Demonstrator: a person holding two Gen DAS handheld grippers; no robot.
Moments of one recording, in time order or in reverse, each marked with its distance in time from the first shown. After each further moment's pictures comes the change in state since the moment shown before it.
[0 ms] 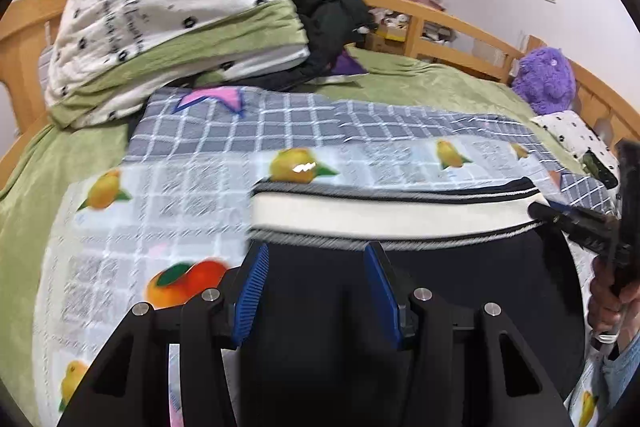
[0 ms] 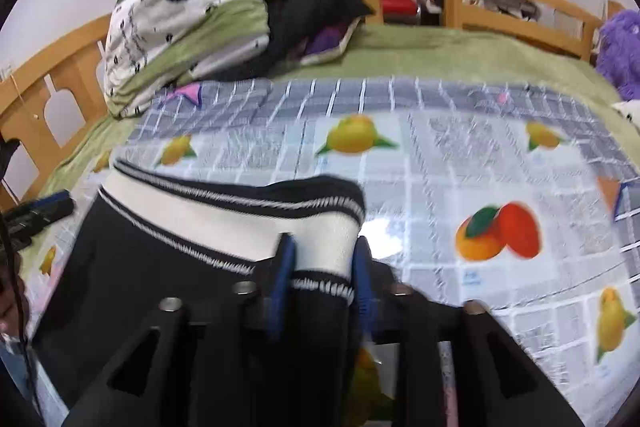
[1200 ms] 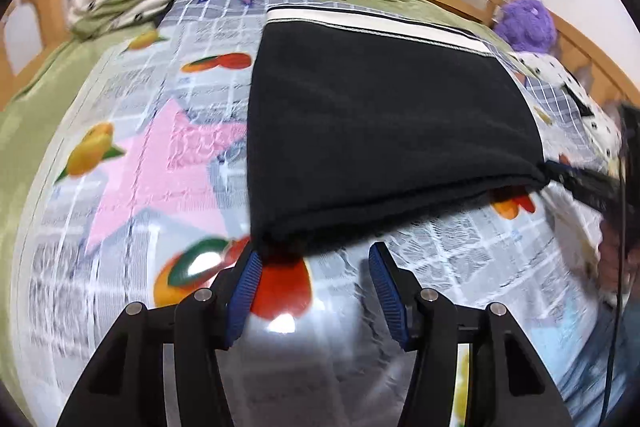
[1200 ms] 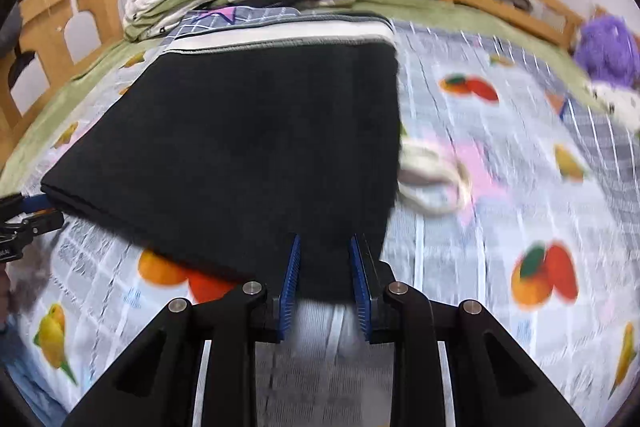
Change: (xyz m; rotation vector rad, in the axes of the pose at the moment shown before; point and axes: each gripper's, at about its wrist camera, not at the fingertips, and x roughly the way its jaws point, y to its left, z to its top) left arm -0.106 0.008 -0.173 -0.038 0.215 -0.038; right arm -0.097 0.049 -0.159 -0.069 0.137 -0.086
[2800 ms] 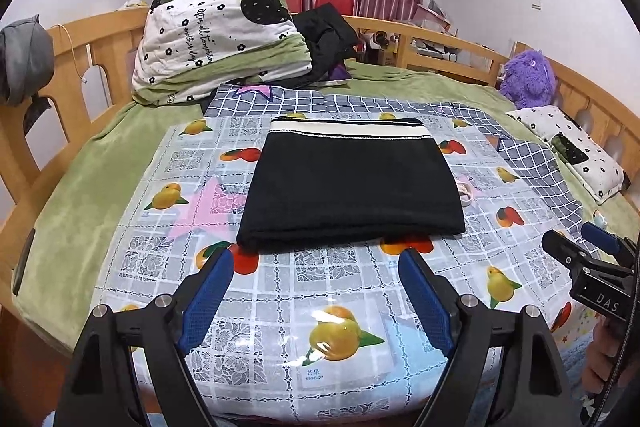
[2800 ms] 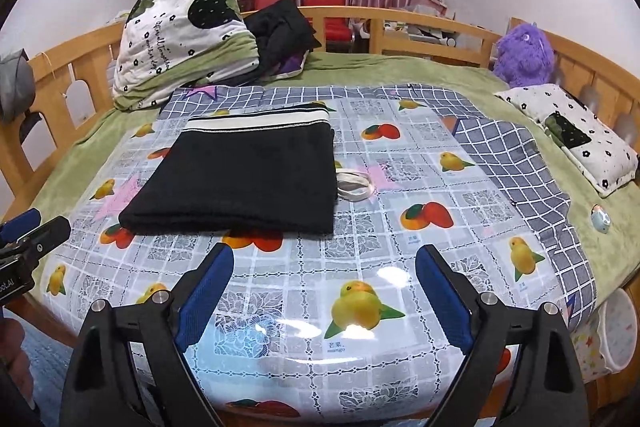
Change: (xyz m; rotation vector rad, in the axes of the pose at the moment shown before) left arm -0.168 -0.111 -0.026 -0.028 -0.260 0.165; right arm -0.204 0.031 -0.047 0.132 -0.187 -0.144
